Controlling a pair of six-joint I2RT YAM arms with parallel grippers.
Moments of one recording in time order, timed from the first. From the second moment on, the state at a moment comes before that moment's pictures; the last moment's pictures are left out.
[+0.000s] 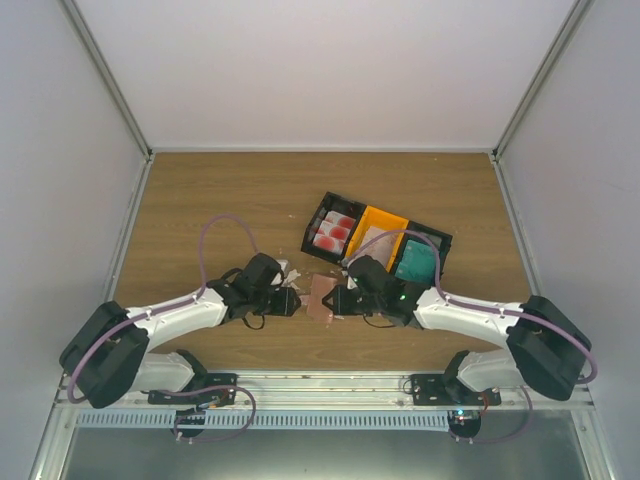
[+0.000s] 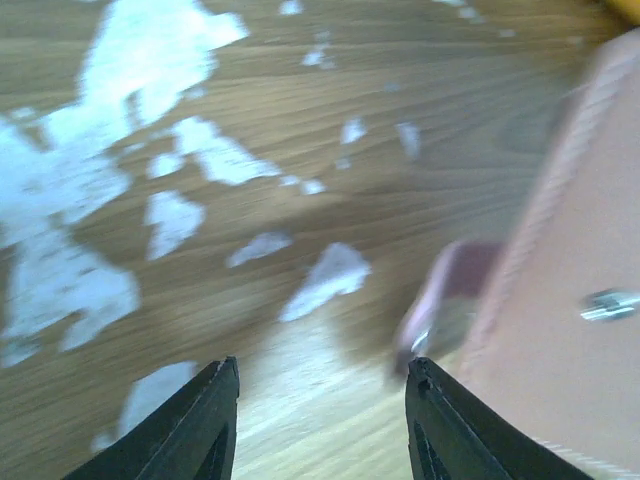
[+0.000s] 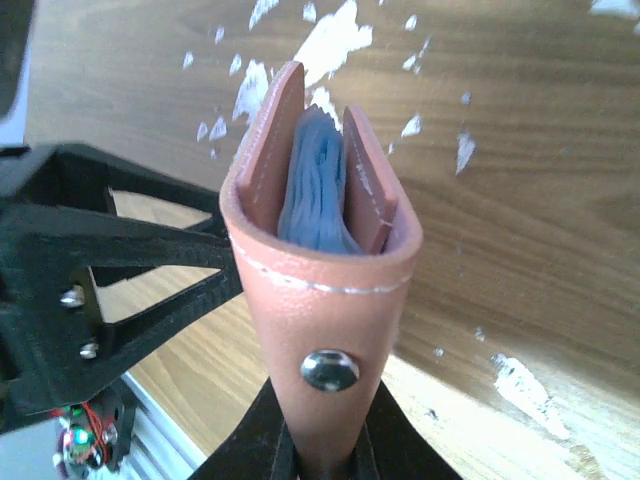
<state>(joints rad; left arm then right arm) -0.69 1.28 0.54 -0.20 0.23 -0.60 0.90 1.33 0.61 -0.06 -0.23 0.84</state>
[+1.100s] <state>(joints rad) -0.68 1.15 0.48 -0.12 0.29 -0.62 0.90 1.29 0.61 -0.04 -0.27 0.85</state>
